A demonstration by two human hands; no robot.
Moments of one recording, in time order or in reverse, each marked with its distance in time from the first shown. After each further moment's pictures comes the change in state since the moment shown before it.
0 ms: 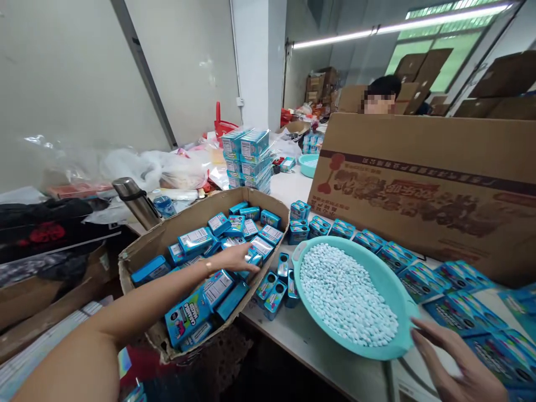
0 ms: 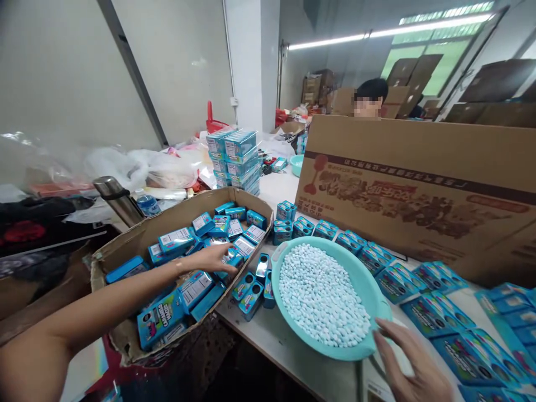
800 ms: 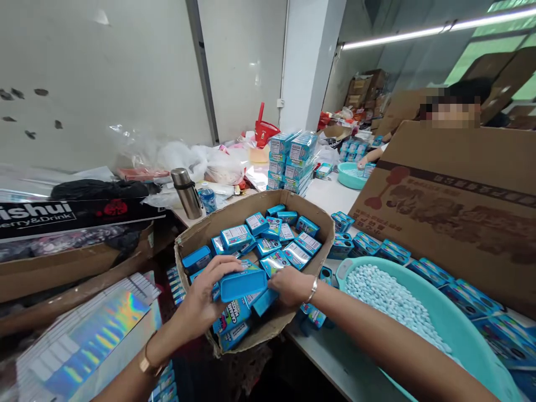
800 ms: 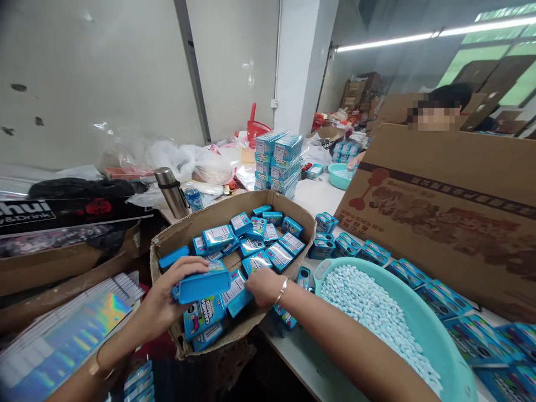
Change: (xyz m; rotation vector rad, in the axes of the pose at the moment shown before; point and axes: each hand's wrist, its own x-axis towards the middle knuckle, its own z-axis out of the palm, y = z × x) left_hand -0.192 -0.021 -0.019 -0.748 0.791 0.078; right_hand 0.120 -0.278 0.242 -0.322 -1.231 -1.066
